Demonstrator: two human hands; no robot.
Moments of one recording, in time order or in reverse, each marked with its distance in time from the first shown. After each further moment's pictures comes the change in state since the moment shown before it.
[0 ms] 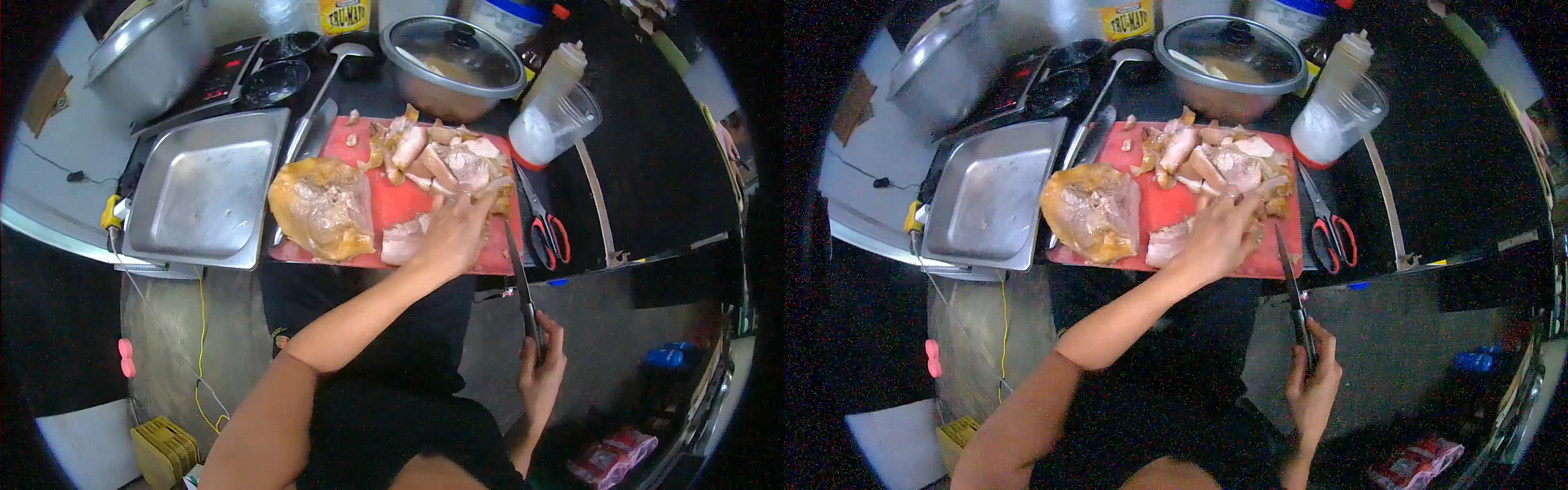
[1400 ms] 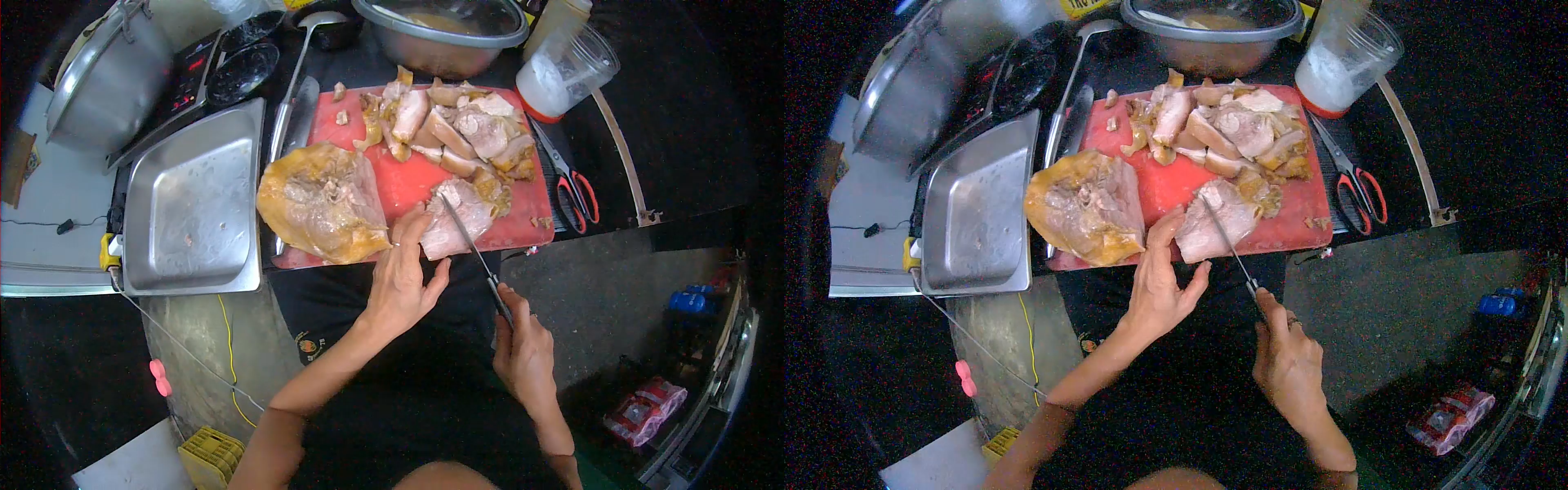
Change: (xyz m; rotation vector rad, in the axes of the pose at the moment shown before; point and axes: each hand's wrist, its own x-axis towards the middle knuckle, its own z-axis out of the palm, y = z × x) left_hand -0.100 -0.033 -0.044 -0.188 0.153 -0.020; right_hand -0.001 -0.039 0.060 -0.298 -0.252 -0.173
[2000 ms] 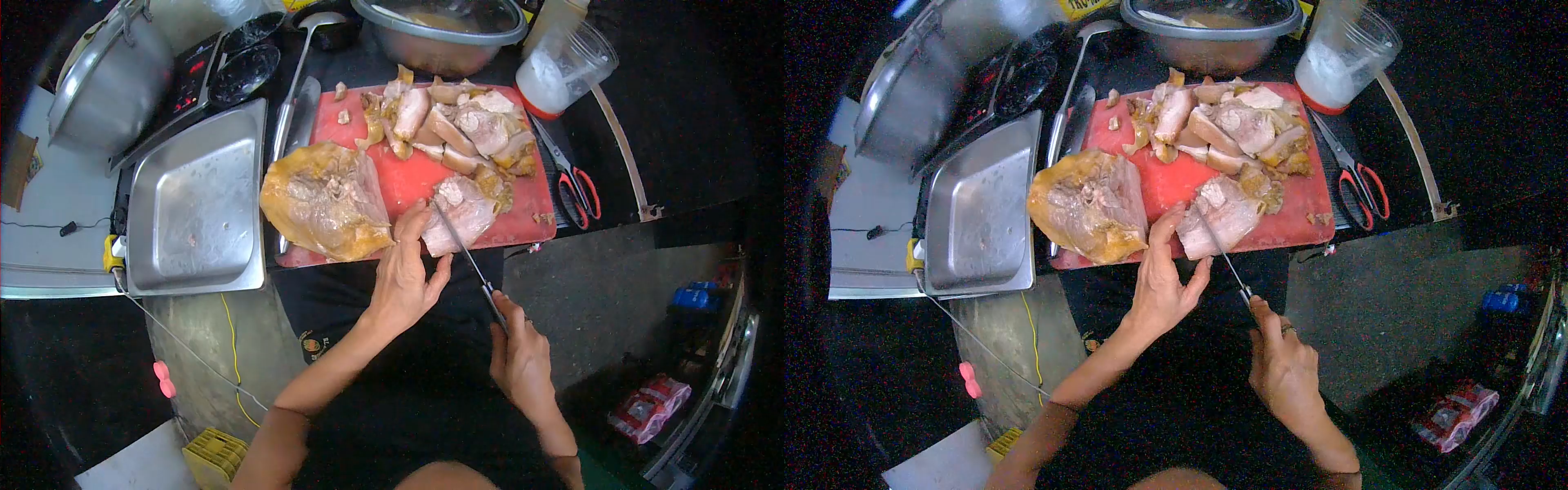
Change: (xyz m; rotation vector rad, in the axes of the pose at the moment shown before) left_hand -0.002 -0.001 0.001 -0.008 0.007 -0.016; right_hand -0.009 -0.007 0.003 0.034 -0.011 -0.040
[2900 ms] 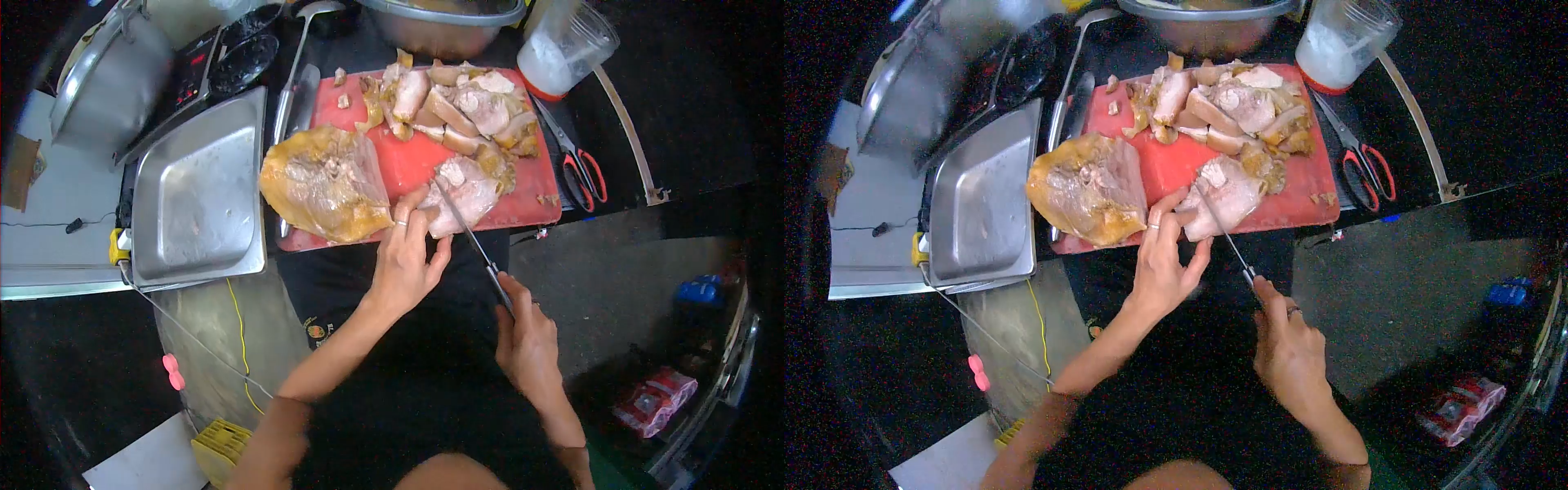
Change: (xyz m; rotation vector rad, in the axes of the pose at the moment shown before) left_hand 0.000 0.003 -0.002 0.086 -0.039 -0.023; right_hand -0.002 0.004 0.001 -0.019 0.015 -0.022
